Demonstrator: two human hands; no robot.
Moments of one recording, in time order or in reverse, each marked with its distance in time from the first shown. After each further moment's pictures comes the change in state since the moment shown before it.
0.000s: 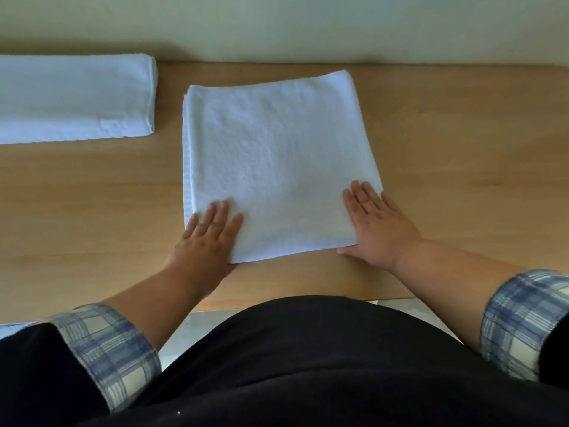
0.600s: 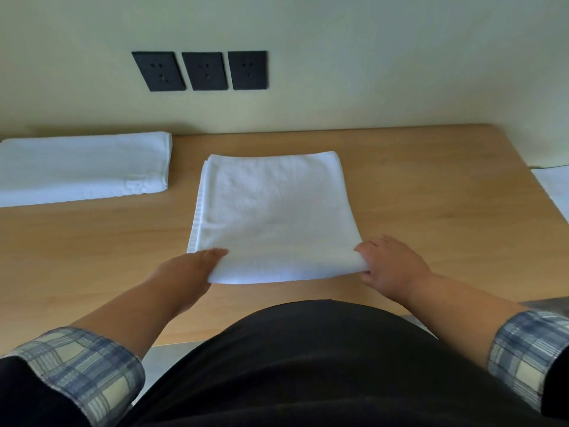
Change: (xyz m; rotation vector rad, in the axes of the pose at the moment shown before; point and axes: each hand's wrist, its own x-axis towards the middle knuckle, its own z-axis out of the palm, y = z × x) left_hand -0.012 -0.028 -0.068 -0.172 -0.137 -0.118; right_hand -0.074 0.014 -0.042 0.094 0.146 0.059
